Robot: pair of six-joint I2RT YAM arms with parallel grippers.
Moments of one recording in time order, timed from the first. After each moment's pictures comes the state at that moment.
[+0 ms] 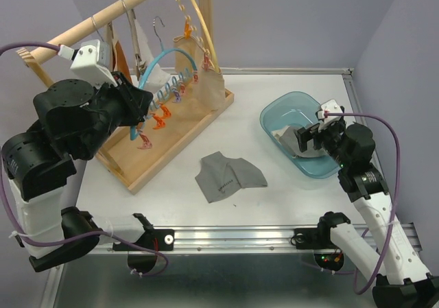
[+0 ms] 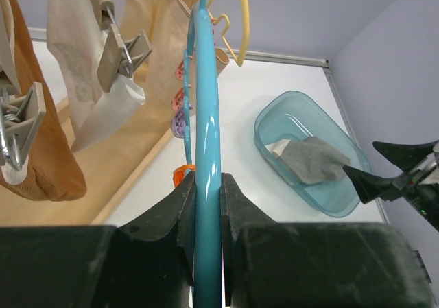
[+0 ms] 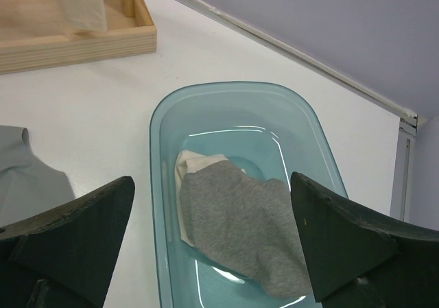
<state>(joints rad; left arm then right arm) -0.82 1.22 2.28 -1.31 -0.48 -0.49 0.20 0.70 0.77 -0.23 -0.19 -0.26</state>
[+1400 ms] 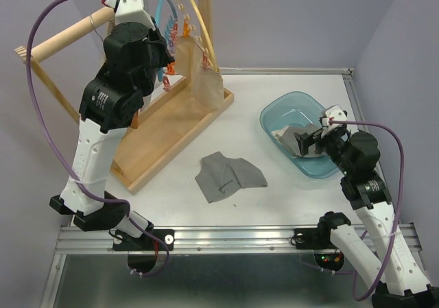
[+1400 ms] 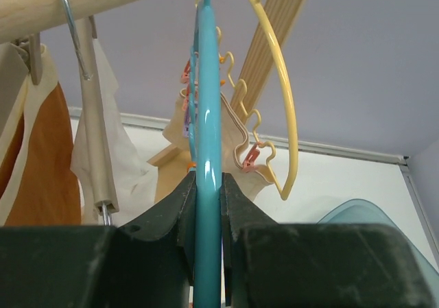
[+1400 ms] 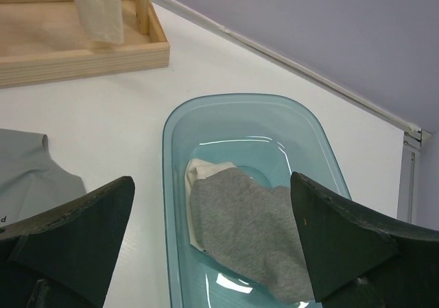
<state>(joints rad) -0.58 1.50 2.28 -0.88 -0.56 -0.29 0.20 0.61 0.74 -0.23 -0.22 -0.24</state>
